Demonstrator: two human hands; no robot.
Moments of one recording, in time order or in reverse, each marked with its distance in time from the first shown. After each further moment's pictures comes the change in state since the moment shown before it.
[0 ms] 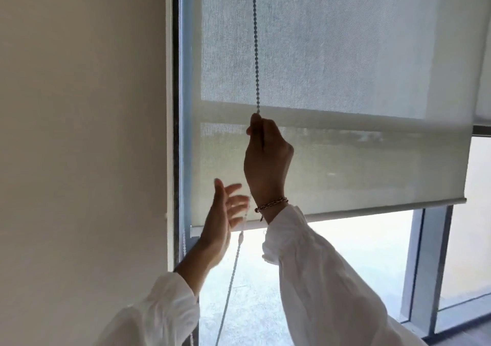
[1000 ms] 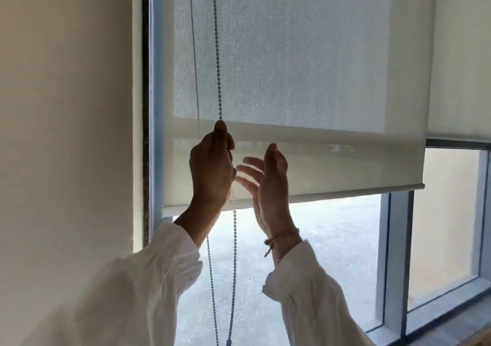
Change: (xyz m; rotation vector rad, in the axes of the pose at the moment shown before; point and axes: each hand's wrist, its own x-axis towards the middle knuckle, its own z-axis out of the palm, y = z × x) left_hand 0.031 0.091 0.066 -0.068 0.157 0.442; right_hand 0.012 0.007 -0.058 0.550 -0.172 0.760
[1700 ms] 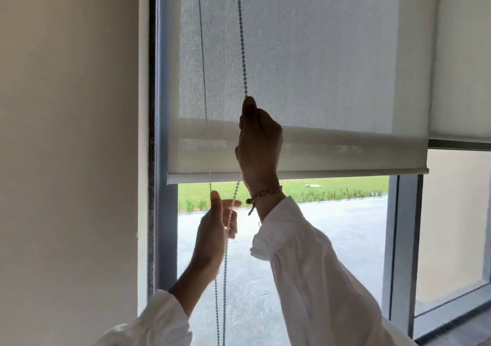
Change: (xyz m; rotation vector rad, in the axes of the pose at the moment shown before) left_hand -0.064 -0.059 -0.037 0.107 -0.087 -0.307; right_hand 0.022 -0.032 0.052 -0.264 0.082 -0.393
